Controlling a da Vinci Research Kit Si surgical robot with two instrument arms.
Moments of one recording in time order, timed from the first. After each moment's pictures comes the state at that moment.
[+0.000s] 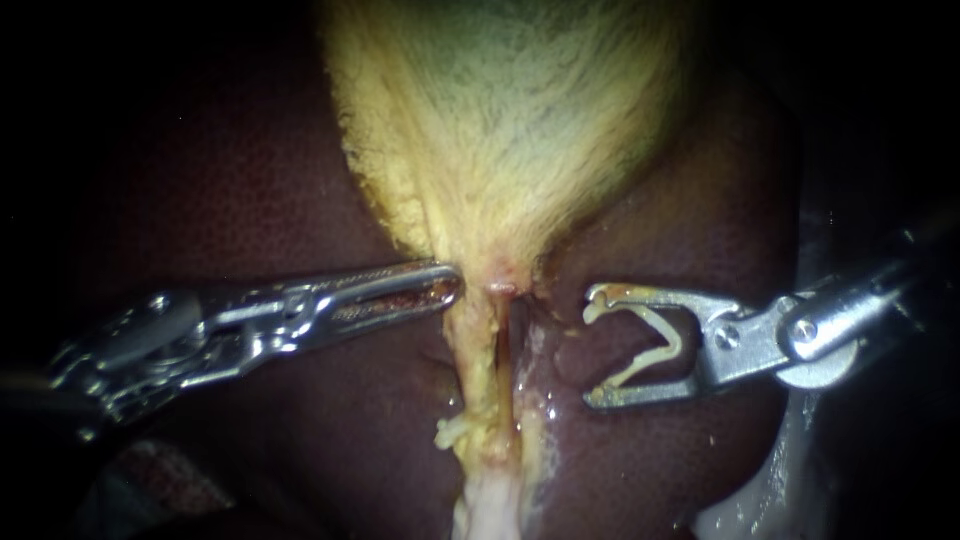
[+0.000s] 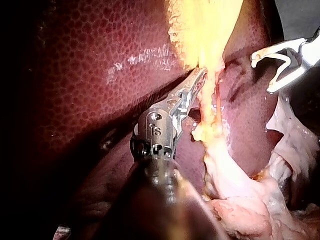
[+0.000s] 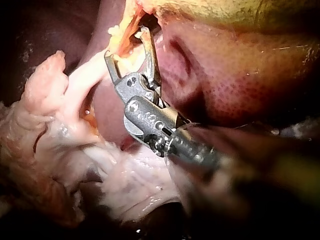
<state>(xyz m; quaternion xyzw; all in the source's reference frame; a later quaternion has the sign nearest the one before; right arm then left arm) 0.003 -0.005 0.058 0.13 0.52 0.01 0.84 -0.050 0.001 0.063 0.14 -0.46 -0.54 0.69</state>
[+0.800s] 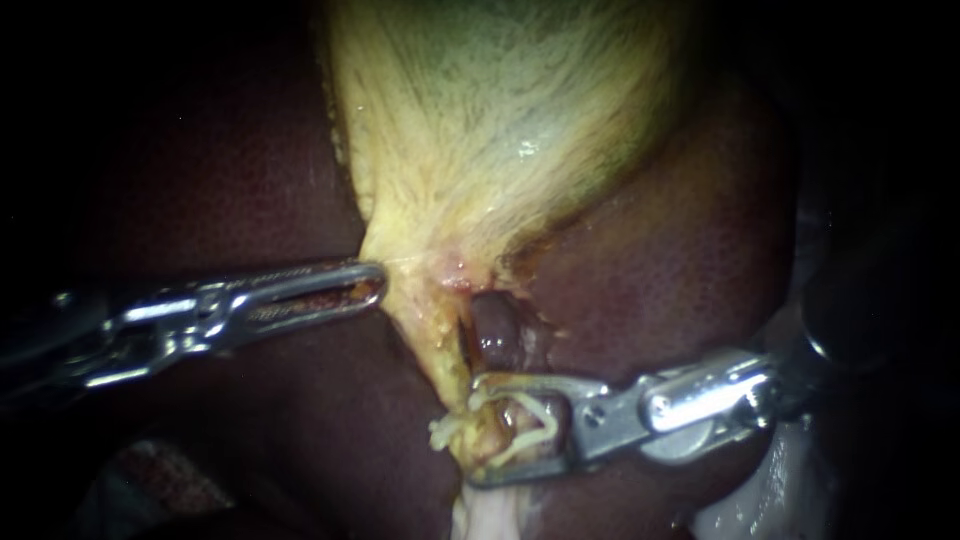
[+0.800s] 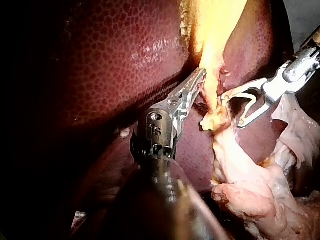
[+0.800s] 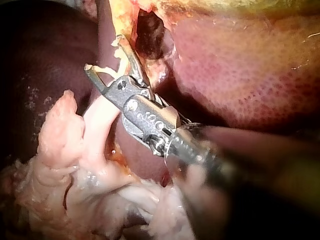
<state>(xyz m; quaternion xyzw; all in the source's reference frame) 0.014 -0.012 0.066 0.21 0.51 0.09 0.83 -0.044 0.001 0.058 0.13 -0.45 -0.55 0.69</state>
